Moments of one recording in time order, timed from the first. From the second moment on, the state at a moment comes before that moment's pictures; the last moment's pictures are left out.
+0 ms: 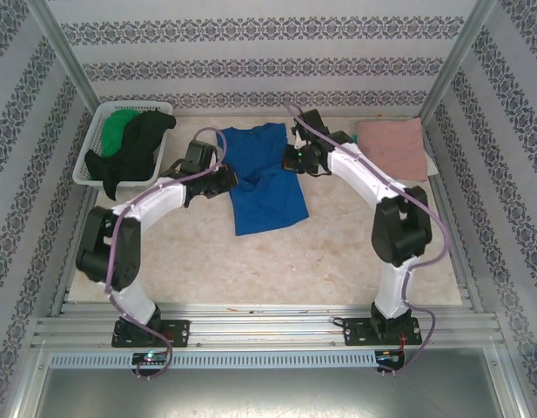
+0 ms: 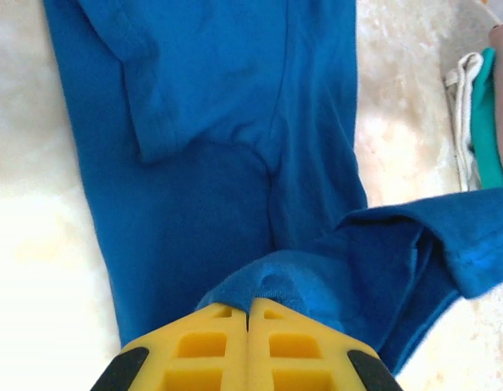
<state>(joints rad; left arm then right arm) -0.29 1.74 1.20 -0.28 0.31 -0.65 0.40 1.96 1.71 -0.72 -0.22 0.51</state>
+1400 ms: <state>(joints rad) -0.14 2.08 1.48 -0.44 0.49 -0.55 0.32 2.31 2.00 -0.78 -0.34 0.47</state>
